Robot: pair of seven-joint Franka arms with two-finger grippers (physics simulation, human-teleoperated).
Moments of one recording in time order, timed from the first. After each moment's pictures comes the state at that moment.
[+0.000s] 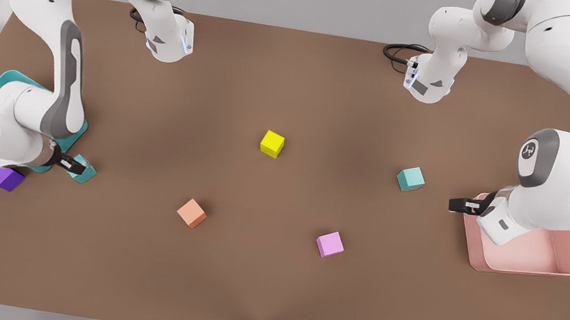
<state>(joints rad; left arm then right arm) -0.07 0.34 0.02 -1.38 -0.08 1.52 -0.07 -0.06 0.39 -0.10 -1.79 0.01 1.98 0.25</state>
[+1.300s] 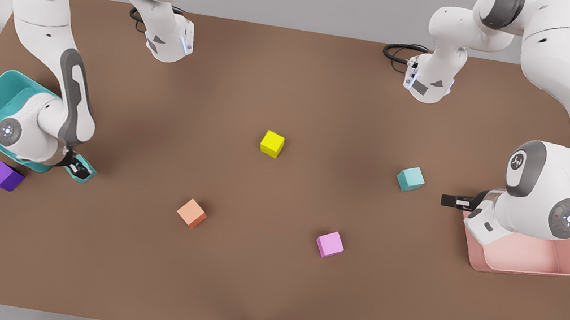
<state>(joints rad) -0.07 0.37 0.02 -1.42 -0.08 1.45 -0.06 -0.15 0.51 -0.10 -2.01 0.08 2.37 0.37</state>
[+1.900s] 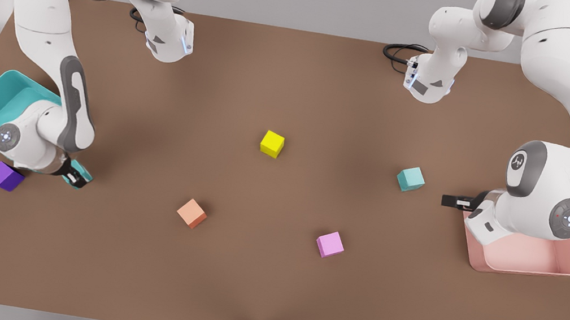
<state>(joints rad) -0.07 0.37 0.02 -1.42 -0.08 1.45 -0.06 -0.14 0.55 -0.08 -1.90 0.11 2.39 0.35</state>
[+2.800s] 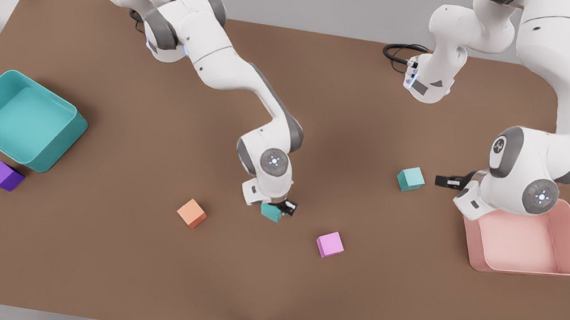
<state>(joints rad) -0.18 0.19 0.13 -1.85 -0.08 1.60 -0.10 0.77 1.02 -0.09 -1.05 0.09 2.16 1.09</state>
